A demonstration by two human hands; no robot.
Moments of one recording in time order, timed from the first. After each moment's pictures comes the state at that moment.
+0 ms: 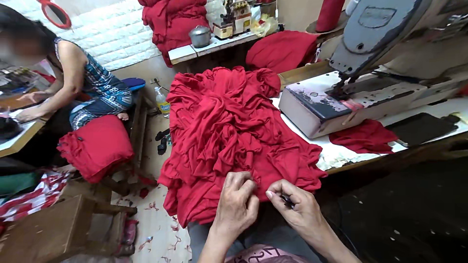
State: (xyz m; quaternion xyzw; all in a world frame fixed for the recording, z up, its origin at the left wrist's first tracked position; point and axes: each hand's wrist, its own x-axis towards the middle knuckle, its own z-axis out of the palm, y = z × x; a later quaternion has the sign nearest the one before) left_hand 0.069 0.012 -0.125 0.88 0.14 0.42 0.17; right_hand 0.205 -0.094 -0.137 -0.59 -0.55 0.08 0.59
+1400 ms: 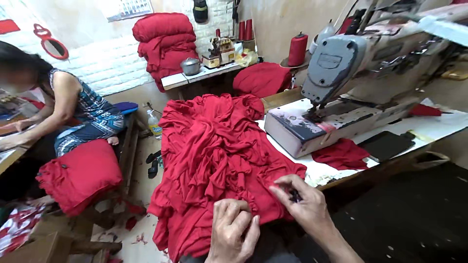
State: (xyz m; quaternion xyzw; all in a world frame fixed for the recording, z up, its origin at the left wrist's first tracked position) left_hand 0.071 0.011 -0.120 0.85 0.08 0.50 0.13; right_hand 0.255 -0.077 -0.120 -0.62 -0.54 -0.12 0.56
